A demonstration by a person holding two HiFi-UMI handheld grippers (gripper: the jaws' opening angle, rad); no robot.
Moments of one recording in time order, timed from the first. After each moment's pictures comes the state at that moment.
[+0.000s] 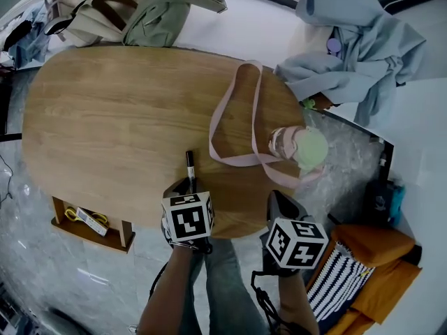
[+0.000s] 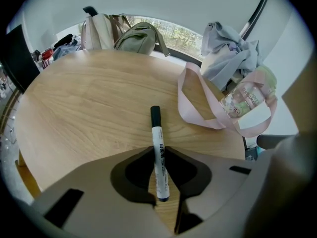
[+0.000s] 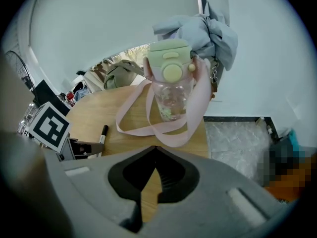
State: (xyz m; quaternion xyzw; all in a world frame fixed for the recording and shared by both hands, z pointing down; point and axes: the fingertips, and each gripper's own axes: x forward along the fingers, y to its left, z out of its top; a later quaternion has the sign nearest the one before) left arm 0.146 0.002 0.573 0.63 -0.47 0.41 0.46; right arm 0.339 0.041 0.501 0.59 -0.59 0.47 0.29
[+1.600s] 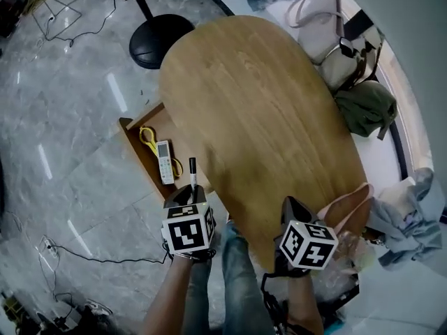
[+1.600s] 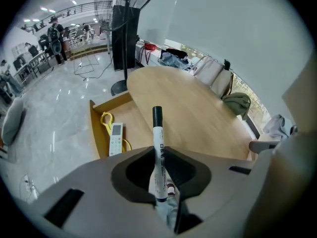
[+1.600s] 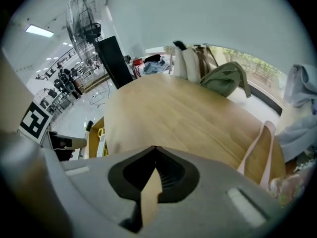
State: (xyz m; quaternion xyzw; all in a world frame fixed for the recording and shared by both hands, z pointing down) left arm -0.165 0.111 0.501 0.38 -0.73 0.17 0.55; right arm 0.027 -0.030 0.471 0.31 -0.79 0.31 0.43
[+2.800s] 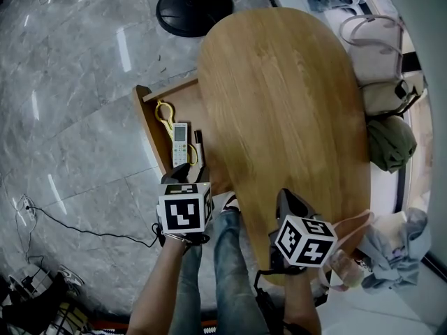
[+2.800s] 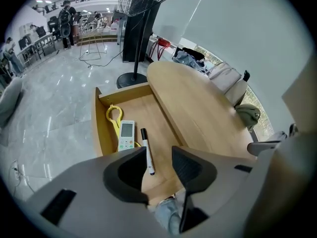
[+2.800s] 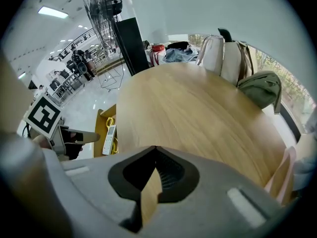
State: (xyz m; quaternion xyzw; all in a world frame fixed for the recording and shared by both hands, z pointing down) left arm -0.238 0.137 0.557 0.36 -0.72 0.11 0.59; right arm -0.080 -0.004 0.504 0.22 -0.79 0.27 0.50
